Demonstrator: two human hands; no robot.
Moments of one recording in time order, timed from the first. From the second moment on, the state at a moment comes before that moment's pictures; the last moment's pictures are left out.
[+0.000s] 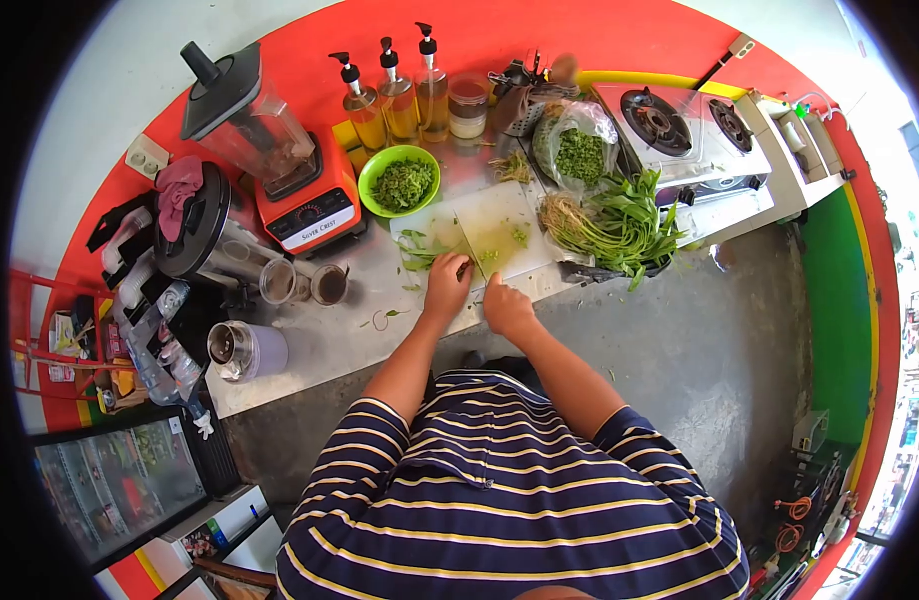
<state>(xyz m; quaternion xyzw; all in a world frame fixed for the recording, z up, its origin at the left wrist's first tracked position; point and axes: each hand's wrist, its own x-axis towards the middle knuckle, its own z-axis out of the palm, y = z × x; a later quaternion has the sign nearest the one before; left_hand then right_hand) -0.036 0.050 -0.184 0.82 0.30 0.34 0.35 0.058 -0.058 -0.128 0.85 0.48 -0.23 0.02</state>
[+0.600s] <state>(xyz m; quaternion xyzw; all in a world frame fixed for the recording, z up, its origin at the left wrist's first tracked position) -0.044 0.044 -0.188 0.82 0.30 0.37 0.32 0.076 -0.045 -0.111 0.83 0.47 -0.29 0.01</state>
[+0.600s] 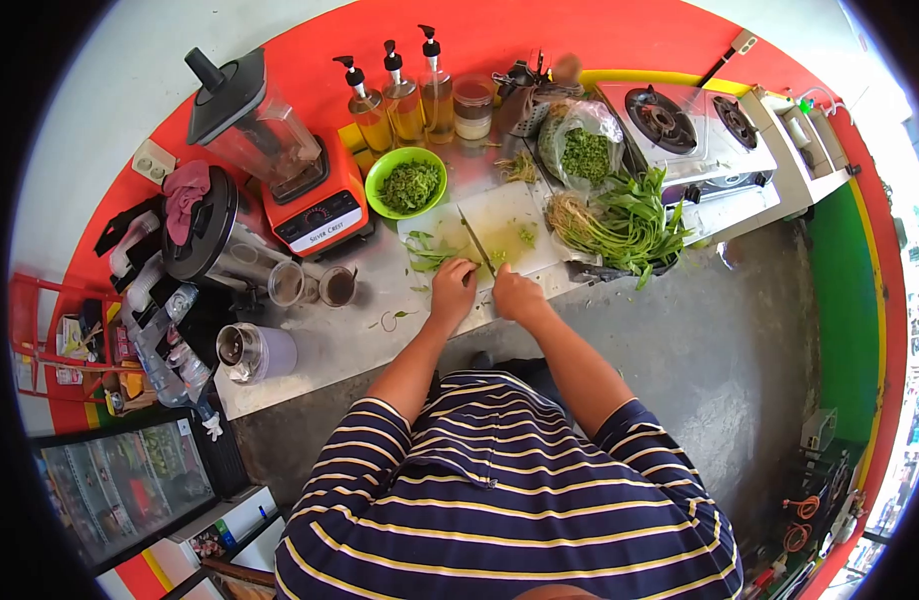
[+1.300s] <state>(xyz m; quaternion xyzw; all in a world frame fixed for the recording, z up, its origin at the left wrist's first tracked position) -0.043 0.045 -0.188 0.80 0.32 0.34 0.37 0.048 -0.058 -0.130 0.86 0.44 -0.27 -0.03</state>
